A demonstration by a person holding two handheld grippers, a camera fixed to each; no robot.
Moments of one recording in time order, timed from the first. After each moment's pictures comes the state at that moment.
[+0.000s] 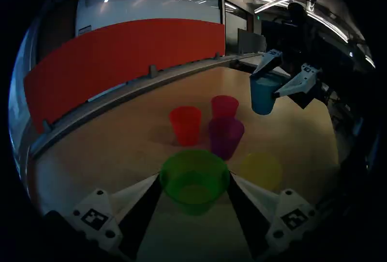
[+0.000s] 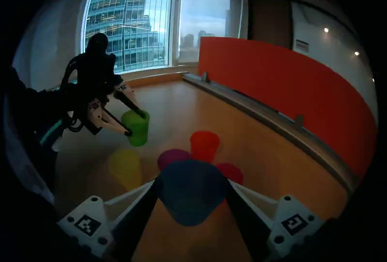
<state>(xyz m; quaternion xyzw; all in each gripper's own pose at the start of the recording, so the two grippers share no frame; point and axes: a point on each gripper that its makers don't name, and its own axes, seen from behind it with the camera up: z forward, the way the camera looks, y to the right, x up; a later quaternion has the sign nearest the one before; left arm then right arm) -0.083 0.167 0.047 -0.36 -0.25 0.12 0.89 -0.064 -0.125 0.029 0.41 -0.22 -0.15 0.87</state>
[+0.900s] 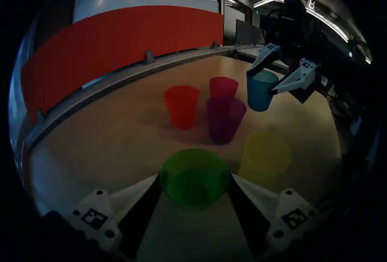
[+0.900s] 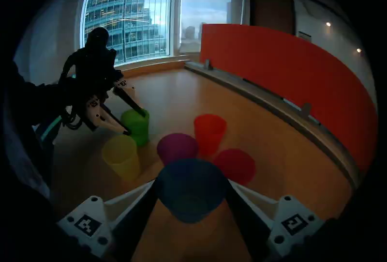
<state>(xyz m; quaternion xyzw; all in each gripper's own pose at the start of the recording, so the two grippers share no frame) -0.127 0.168 0.044 -0.36 -0.27 0.12 0.88 -0.103 -0.130 0.029 0.41 -0.25 -0.16 0.86</state>
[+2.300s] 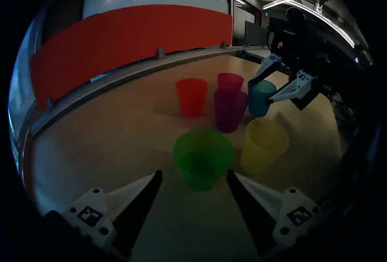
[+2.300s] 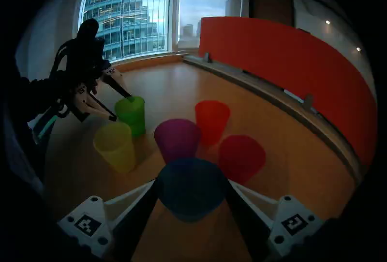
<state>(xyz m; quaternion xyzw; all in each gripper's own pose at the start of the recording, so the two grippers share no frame) -0.130 0.134 0.026 -0.33 -0.28 0.11 0.89 -0.143 -0.134 0.029 0.40 -0.26 -0.16 0.86</state>
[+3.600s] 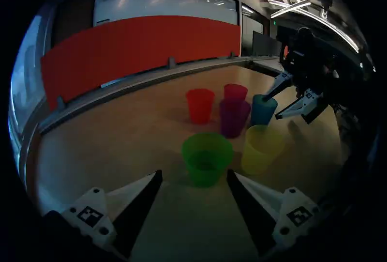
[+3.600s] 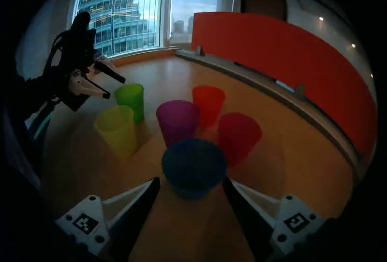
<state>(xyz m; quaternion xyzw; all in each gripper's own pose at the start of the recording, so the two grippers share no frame) -0.106 0.116 0.013 -0.30 -0.25 0.10 0.92 -0.156 -0.109 -0.003 0.37 -0.27 -0.16 0.87</state>
